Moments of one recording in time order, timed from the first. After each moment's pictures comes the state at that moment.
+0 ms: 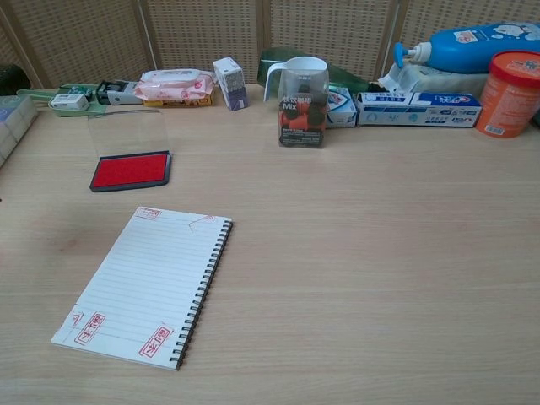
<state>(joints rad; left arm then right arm) -0.57 -1.10 0.13 -1.84 1.22 1.15 0.99 0.08 -1.02 0.03 -1.79 -1.46 1.39 0.09</state>
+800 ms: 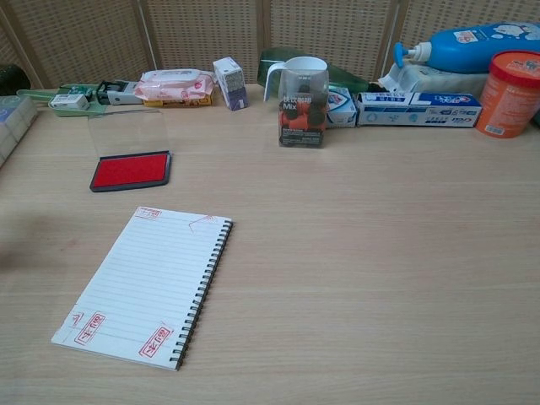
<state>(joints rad) -0.52 -1.23 0.10 -1.66 1.01 1.12 1.03 0.08 -1.02 0.03 -1.79 -1.46 1.39 0.08</state>
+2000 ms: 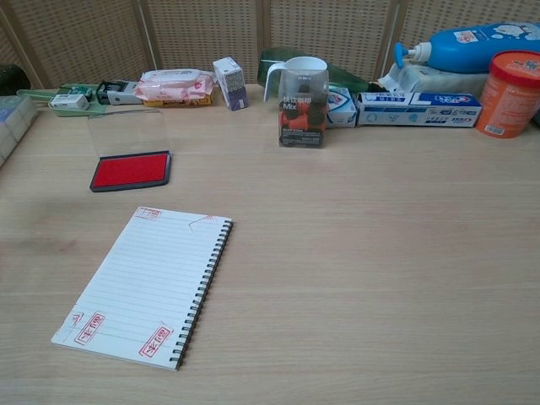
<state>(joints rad) -0.53 -1.20 0.07 -1.77 0.98 1.26 1.07 0.07 -1.02 0.03 -1.80 -1.47 1.39 0.10</state>
